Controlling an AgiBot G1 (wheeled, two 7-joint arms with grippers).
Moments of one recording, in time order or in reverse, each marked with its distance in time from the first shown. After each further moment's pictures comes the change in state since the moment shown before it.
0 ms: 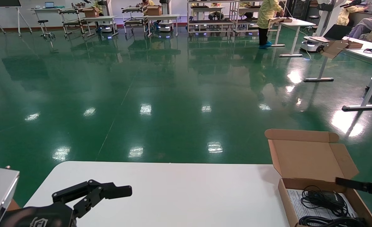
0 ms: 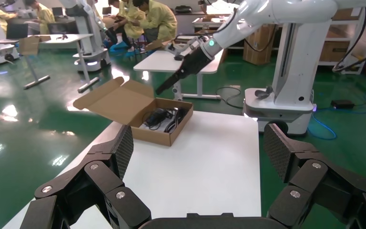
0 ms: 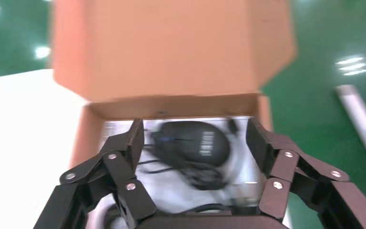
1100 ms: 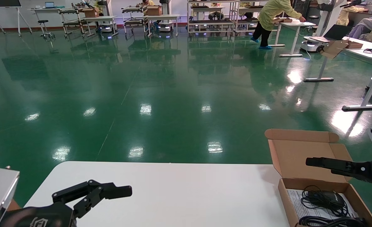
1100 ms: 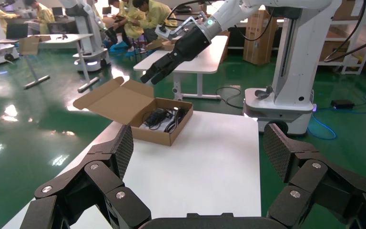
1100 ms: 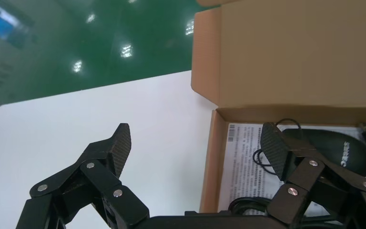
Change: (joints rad) left arm 0.000 0.000 0.000 0.000 0.000 0.000 0.000; right arm 0.092 0.016 0.038 0.053 0.052 -0.290 0.078
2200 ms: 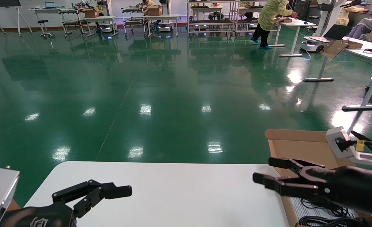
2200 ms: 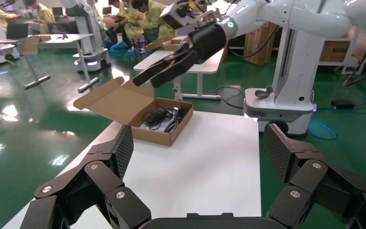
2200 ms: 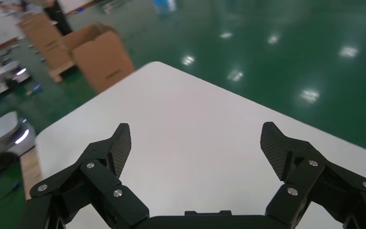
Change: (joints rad) left arm 0.000 0.000 0.000 0.000 0.000 0.000 0.000; right arm -0.394 0.113 0.275 0.647 0.272 -0.155 -0.267
